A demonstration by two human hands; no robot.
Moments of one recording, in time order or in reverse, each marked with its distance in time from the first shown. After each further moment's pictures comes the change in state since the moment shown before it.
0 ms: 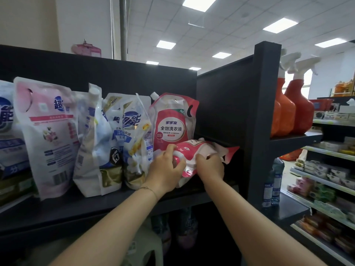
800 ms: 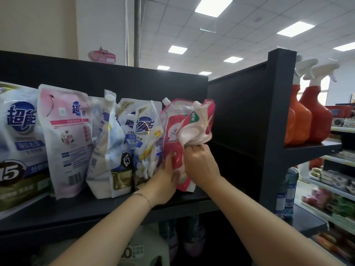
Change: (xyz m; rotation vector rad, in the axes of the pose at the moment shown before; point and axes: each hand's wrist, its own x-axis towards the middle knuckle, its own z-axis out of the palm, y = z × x) left_hand -0.006 -0.034 -0.012 0.045 -0.224 -0.040; right_hand 0.010 -0.020 0.028 -0.778 0.221 -1.325
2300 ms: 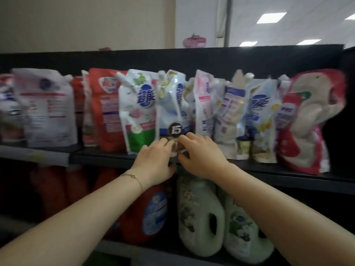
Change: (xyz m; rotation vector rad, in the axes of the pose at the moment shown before) left_hand -0.248 -0.064 -0.223 0.822 0.187 -0.278; right_hand 0.045 -0.294 -0.096 0.644 -0.278 -0.283
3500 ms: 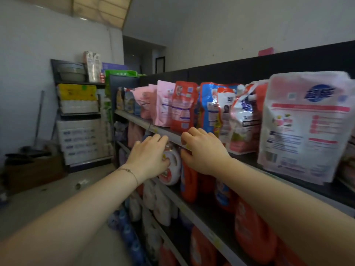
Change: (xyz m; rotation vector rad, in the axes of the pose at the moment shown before) left_hand -0.256 -0.549 -0.178 0.449 -0.054 -0.703; right_hand 0.348 -0.517 0.193 0.358 0.064 -0.539
